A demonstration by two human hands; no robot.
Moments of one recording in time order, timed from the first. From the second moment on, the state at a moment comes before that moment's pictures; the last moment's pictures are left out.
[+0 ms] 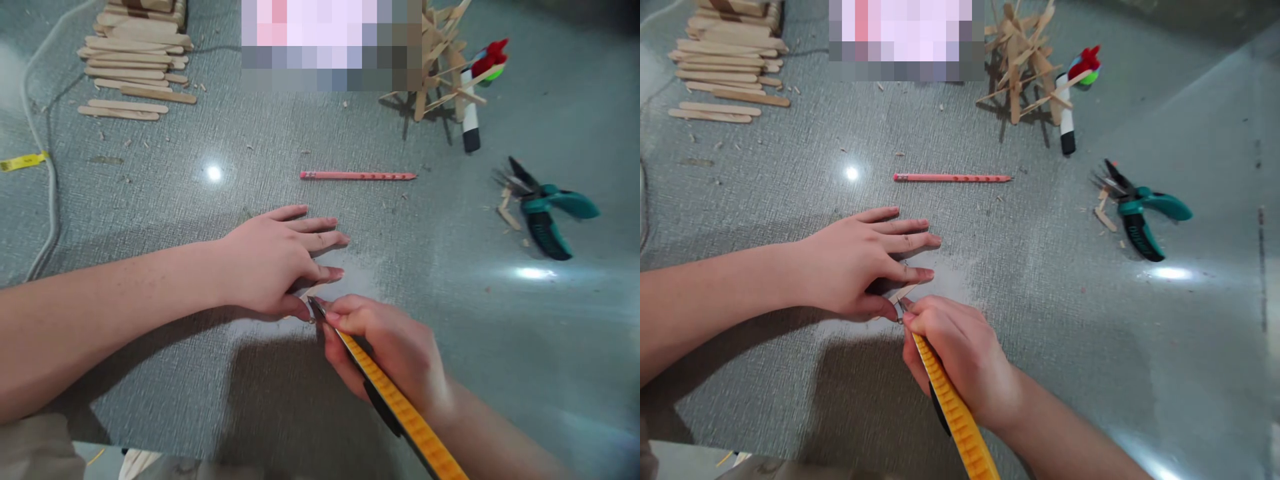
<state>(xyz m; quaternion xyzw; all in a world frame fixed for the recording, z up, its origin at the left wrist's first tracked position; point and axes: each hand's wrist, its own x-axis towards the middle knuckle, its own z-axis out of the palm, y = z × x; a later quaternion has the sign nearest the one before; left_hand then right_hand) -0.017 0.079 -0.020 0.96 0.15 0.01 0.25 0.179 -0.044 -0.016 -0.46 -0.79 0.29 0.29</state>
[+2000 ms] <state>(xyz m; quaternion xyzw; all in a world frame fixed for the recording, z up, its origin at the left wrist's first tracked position) -0.021 0.081 -0.029 0.96 0.09 0.18 0.19 0.189 -0.041 -0.036 -0.55 -0.44 0.40 0.59</state>
